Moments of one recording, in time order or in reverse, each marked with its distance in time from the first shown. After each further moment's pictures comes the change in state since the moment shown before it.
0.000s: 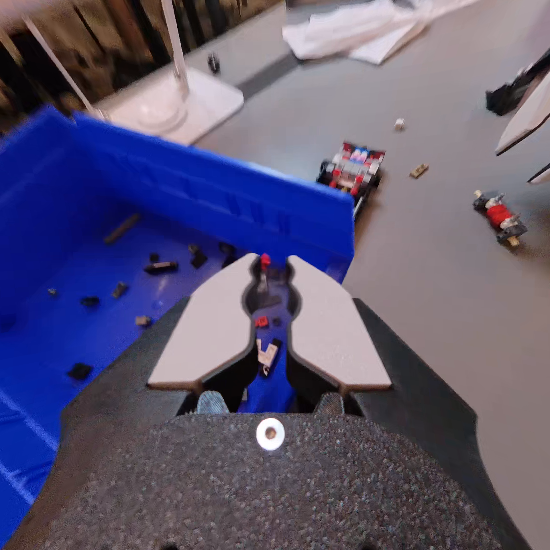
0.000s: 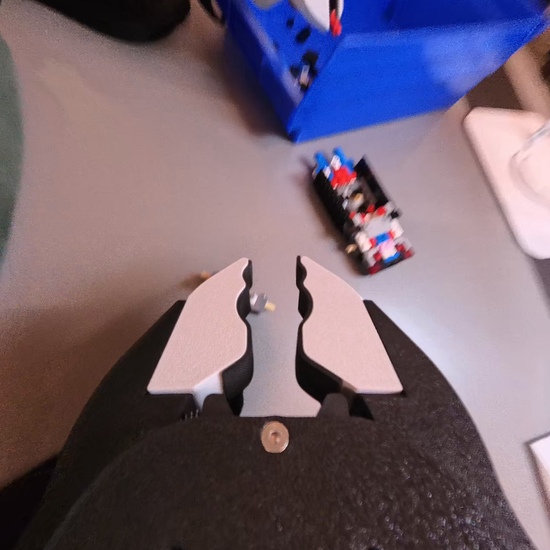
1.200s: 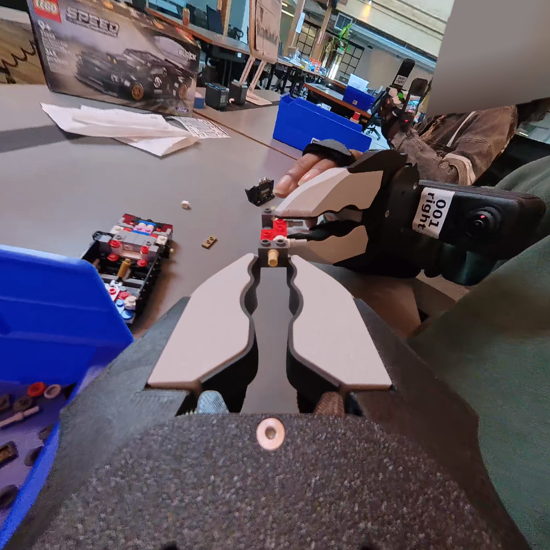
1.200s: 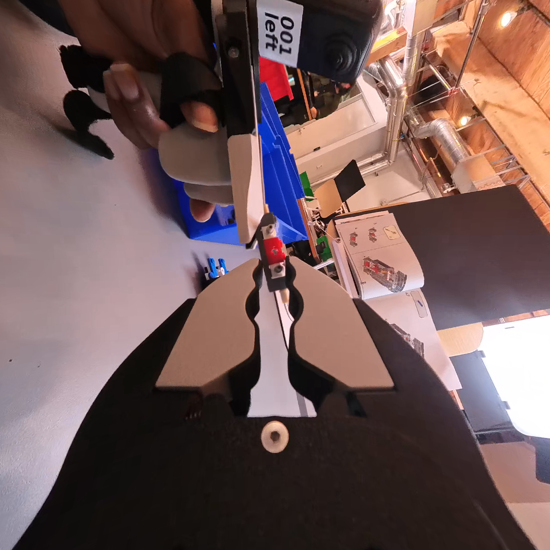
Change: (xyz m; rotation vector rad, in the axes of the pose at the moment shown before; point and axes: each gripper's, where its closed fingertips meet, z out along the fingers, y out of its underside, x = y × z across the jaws) left arm 0.139 -0.037 -0.006 0.314 0.664 -0.178; right arm -0.006 -0.090 0.011 0.262 0.707 -0.721
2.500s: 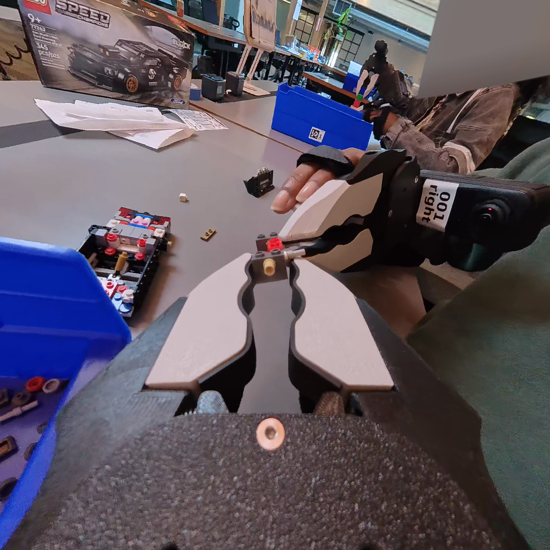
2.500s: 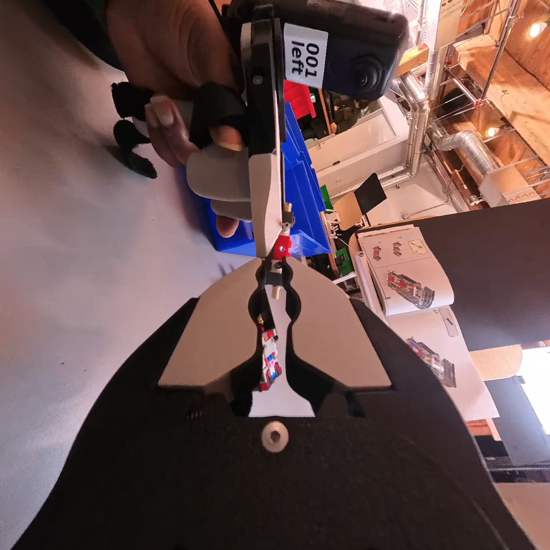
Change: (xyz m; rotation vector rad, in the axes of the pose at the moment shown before) left arm 0.001 0.009 -0.001 -0.024 0.004 0.026; right arm -0.020 -0.008 0.001 0.048 -0.079 0.022
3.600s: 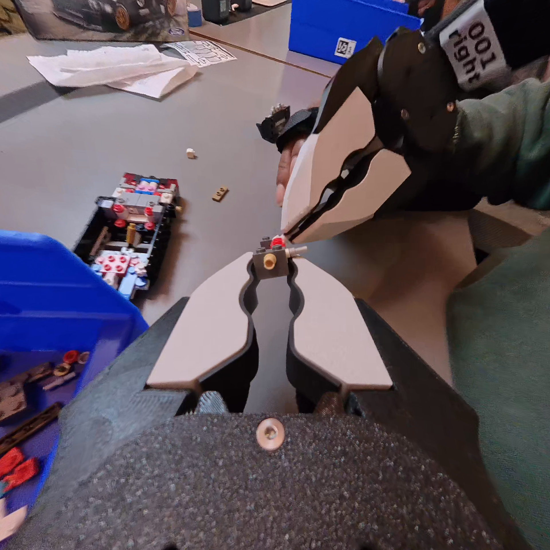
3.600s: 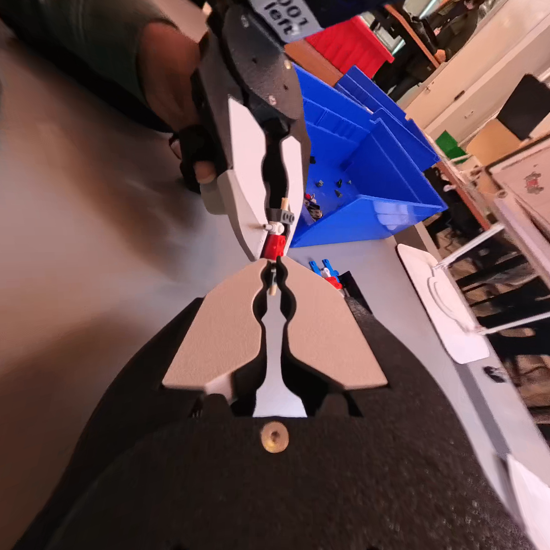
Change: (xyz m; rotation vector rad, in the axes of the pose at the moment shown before) left arm -0.009 0.029 0.003 -0.199 -0.086 0.129; right arm -0.020 0.009 0.000 0.010 -0.309 0.521
